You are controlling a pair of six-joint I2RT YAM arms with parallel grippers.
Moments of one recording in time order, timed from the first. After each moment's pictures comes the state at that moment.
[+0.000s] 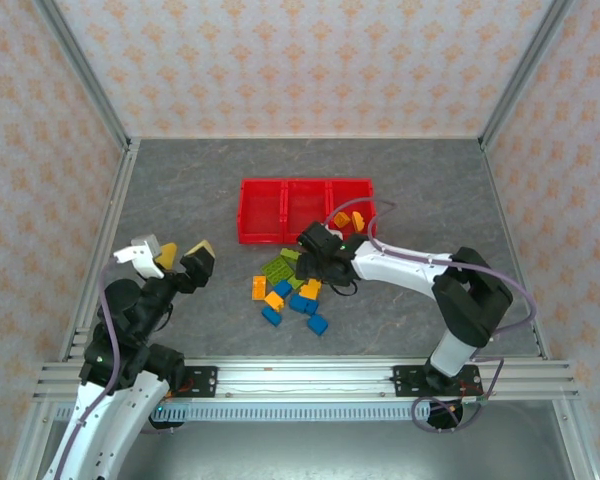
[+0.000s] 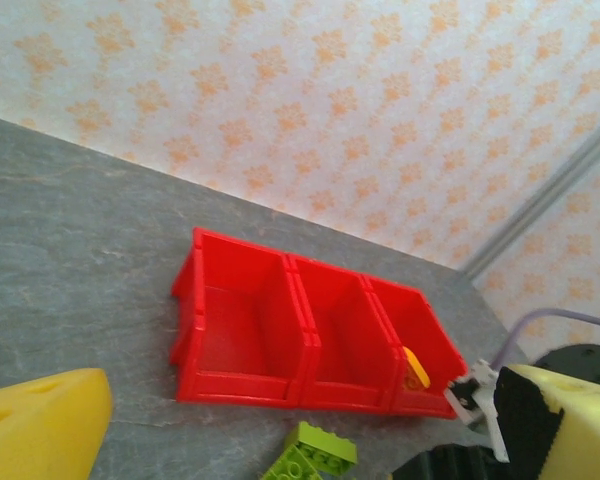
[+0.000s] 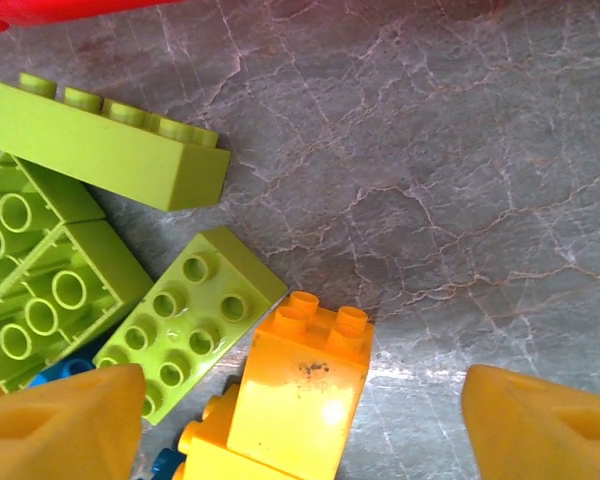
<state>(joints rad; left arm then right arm) -0.26 0.23 0.52 -0.41 0.01 -0.52 0.86 1.67 1.07 -0.59 0.09 0.90</state>
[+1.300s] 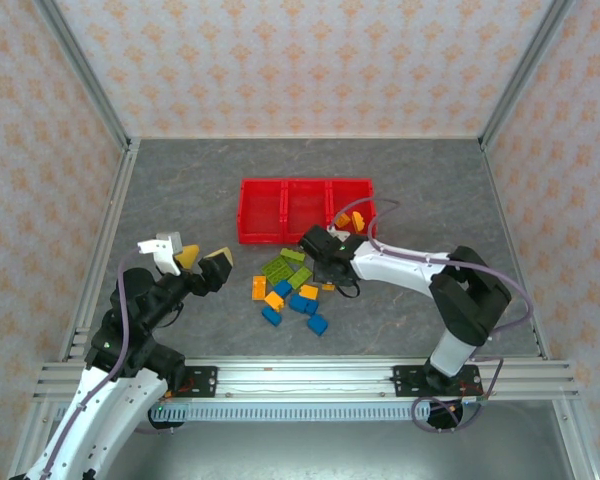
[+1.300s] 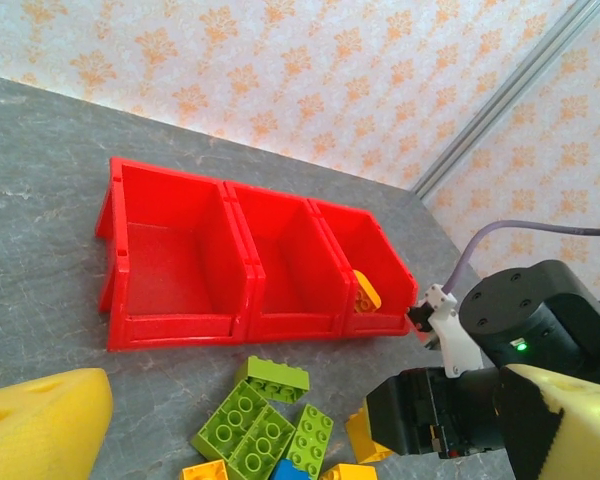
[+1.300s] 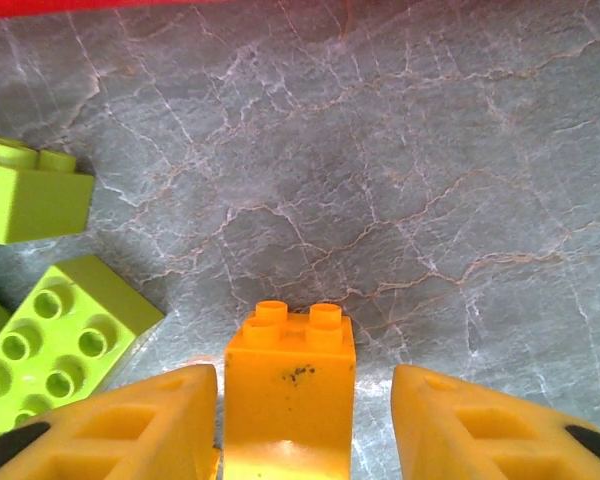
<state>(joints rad) -0.32 0.33 0.52 -0.39 0.13 -0.51 0.85 1.67 1.06 -0.66 0.22 0.90</state>
